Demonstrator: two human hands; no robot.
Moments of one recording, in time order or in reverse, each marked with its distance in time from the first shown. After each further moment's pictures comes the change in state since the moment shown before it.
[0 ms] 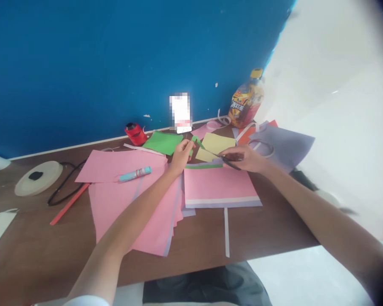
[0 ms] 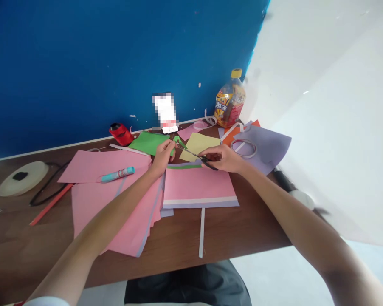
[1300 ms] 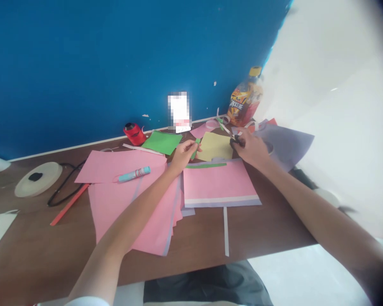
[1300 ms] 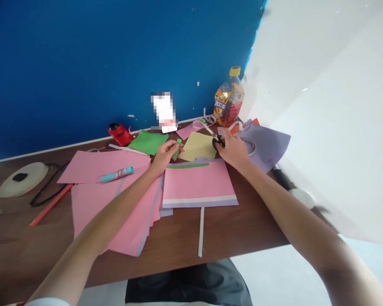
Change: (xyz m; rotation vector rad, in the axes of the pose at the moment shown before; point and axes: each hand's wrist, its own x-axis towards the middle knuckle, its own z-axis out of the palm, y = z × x) left_hand 0.000 0.001 -0.001 0.027 -0.174 0.092; right_hand 0.011 0.025 -0.010 -0.674 0.581 0.132
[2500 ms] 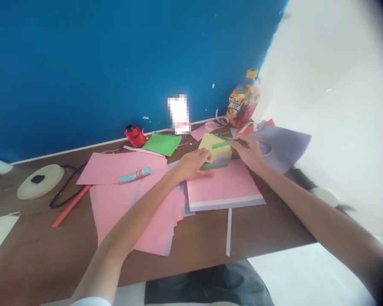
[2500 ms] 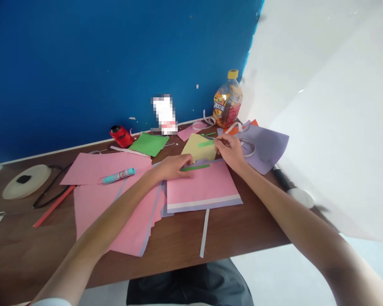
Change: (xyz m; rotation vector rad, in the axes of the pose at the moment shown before) left_hand -0.011 0.027 0.008 0.857 -0.477 0.268; right_hand -0.011 -0.023 0.001 0.660 -0.018 0.124
